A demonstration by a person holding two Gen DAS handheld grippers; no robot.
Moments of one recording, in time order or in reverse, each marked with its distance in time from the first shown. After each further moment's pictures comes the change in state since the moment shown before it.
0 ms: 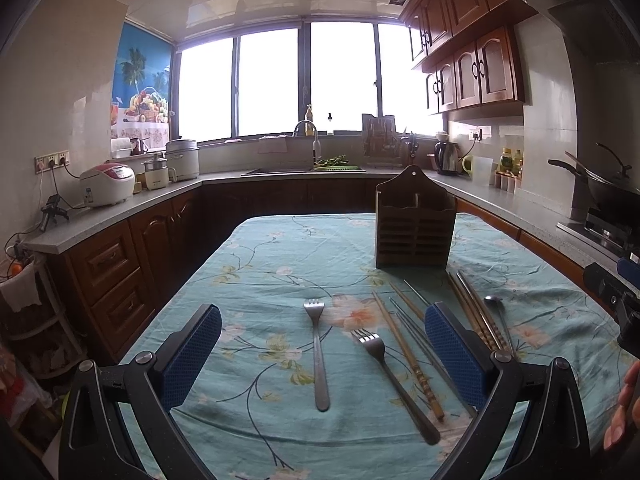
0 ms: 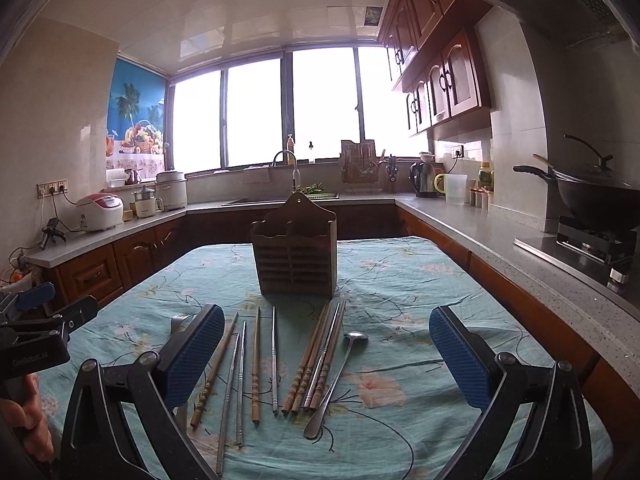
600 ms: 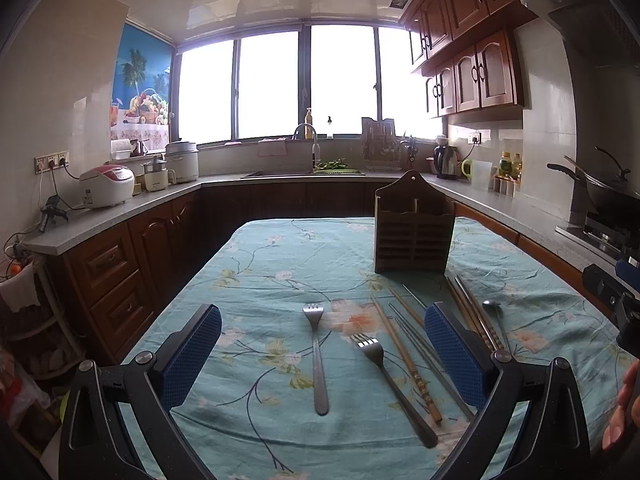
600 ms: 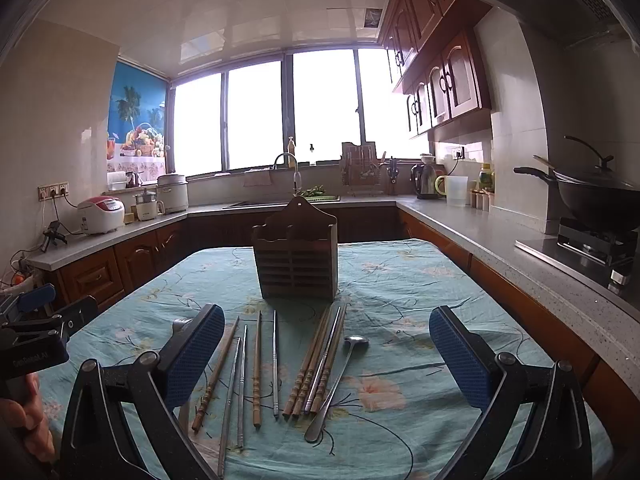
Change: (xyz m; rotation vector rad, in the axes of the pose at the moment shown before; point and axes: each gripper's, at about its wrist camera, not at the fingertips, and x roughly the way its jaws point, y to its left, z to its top) left arm 0.000 0.001 0.001 -0.002 -0.014 -0.002; right arm -0.001 0.001 0.000 0.002 -0.008 0.000
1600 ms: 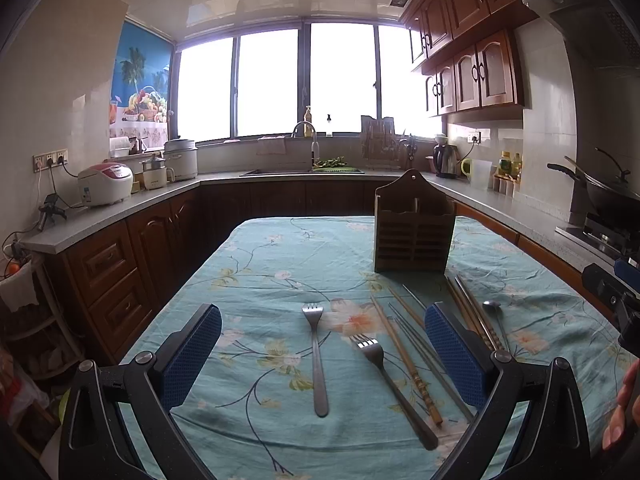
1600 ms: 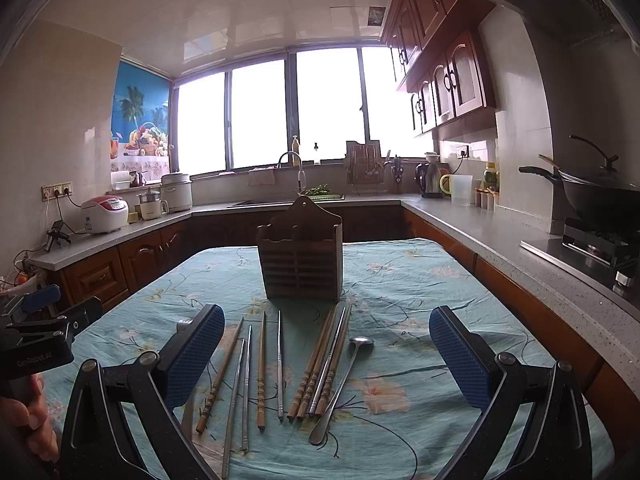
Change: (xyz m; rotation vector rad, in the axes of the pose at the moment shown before) left arm 0.004 0.002 0.002 -0.004 0.008 -0.007; right arm 0.003 0.002 0.004 0.000 0.003 0.015
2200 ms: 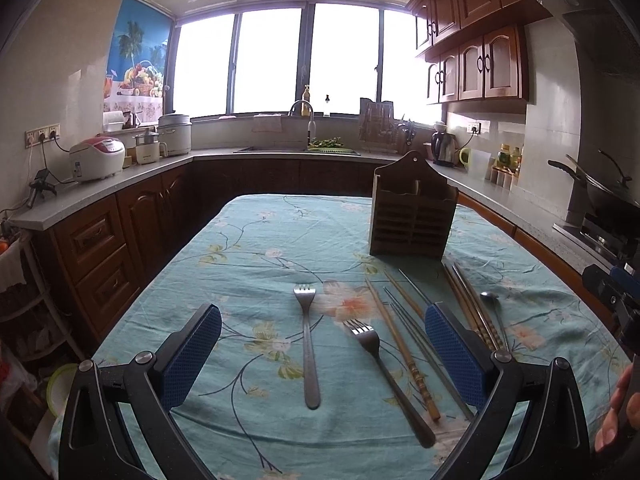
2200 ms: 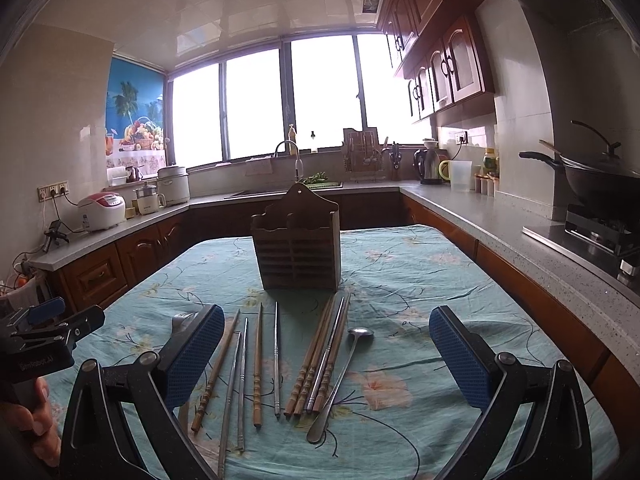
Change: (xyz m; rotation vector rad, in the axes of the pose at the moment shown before) left arm 0.023 0.009 0.000 -0.057 0.091 -0.043; right arm 0.017 -0.003 -0.005 0.027 0.059 -0.002
